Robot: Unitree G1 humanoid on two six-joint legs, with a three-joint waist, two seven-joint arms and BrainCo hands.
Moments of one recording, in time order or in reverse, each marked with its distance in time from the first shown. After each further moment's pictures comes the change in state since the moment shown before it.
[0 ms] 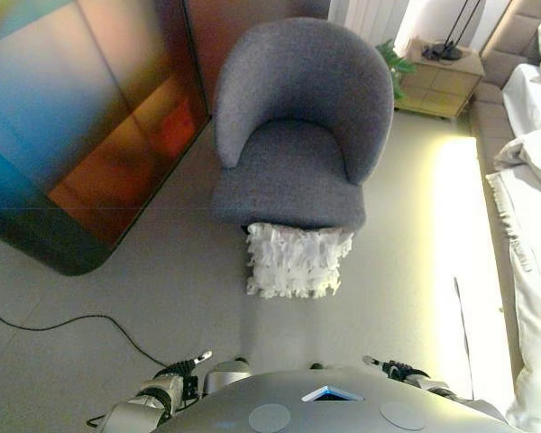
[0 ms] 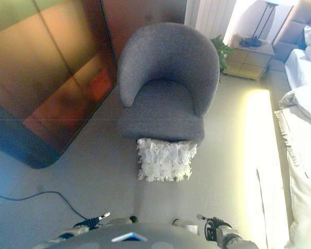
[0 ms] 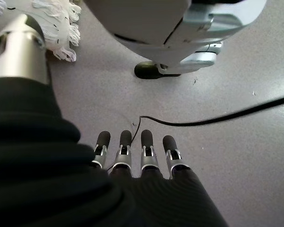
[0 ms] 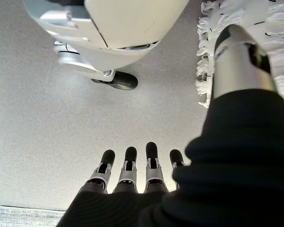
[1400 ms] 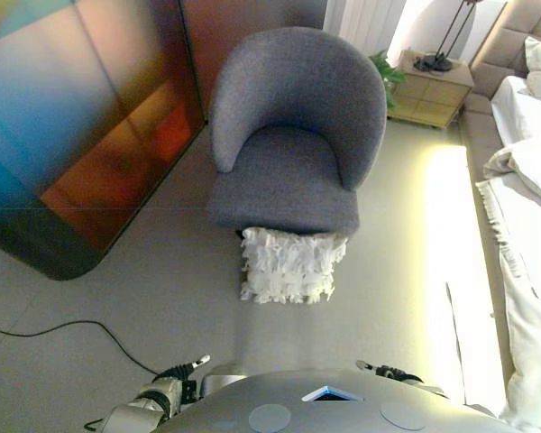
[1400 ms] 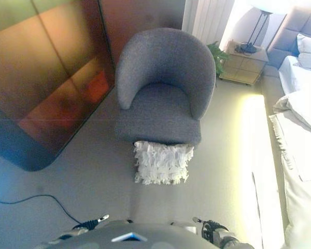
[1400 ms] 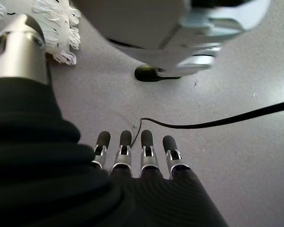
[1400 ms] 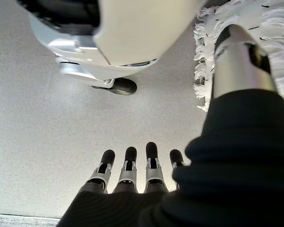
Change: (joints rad) left arm -0.021 0.008 0.002 0.038 0.008 -0.011 0.022; right arm -0.042 0.038 0.002 0.017 0.011 0.003 0.029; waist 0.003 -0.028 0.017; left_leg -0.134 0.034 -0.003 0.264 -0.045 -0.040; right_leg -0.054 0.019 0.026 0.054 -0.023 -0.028
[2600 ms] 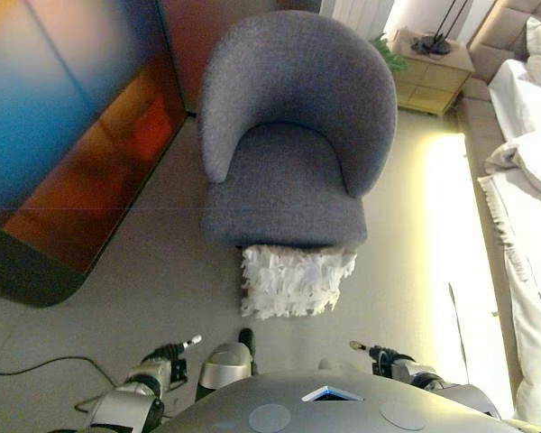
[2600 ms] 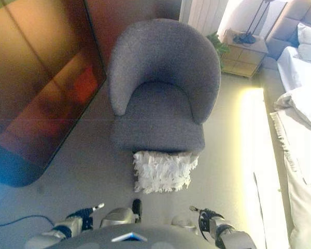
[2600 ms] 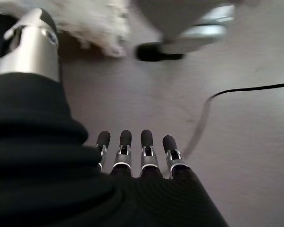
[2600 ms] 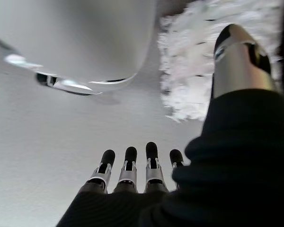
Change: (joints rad) left arm -0.098 0.066 0.016 -0.032 -0.022 -0.024 -0.047; right arm -0.071 0.006 -0.009 -0.003 0.024 -0.008 -0.004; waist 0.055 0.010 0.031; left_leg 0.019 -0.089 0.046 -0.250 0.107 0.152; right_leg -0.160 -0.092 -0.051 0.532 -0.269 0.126
